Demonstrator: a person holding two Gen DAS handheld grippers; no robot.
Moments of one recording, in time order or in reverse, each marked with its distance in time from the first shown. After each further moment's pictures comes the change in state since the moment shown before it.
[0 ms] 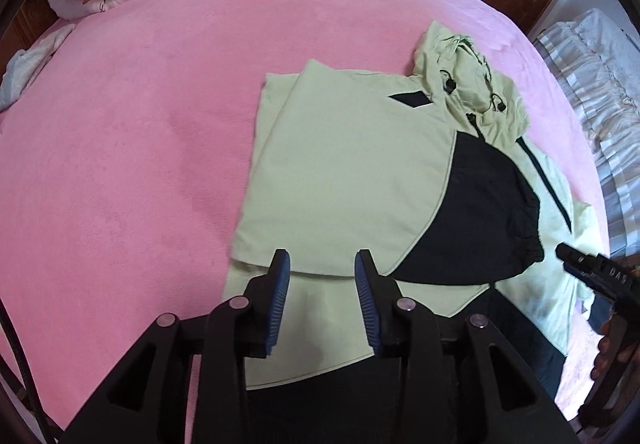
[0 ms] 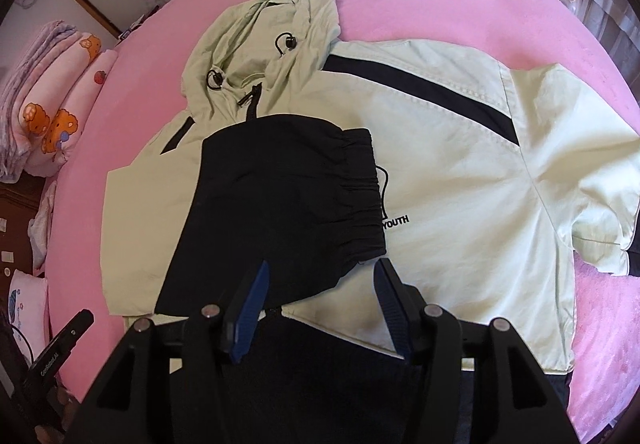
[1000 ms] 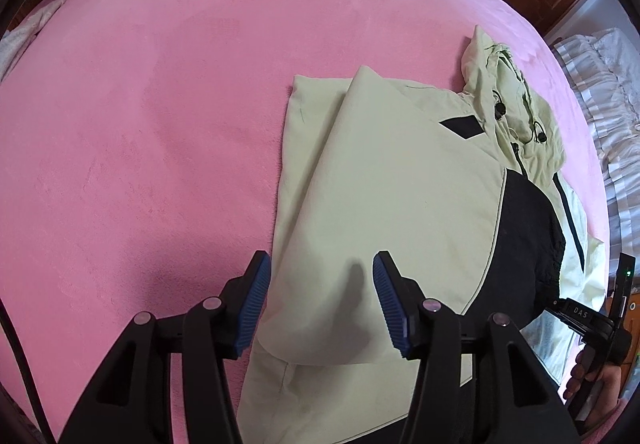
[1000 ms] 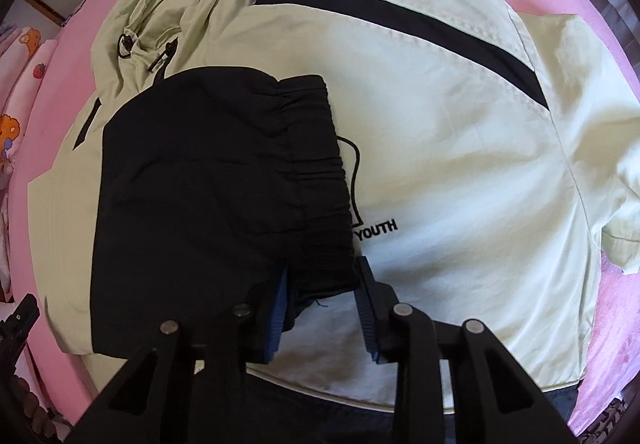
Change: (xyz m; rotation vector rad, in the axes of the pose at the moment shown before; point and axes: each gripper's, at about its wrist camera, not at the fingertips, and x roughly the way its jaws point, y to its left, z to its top) left arm 0.069 0.042 0.061 -0.057 0.083 -0.030; right arm 0.088 -0.015 0.019 0.096 0.149 -0.155
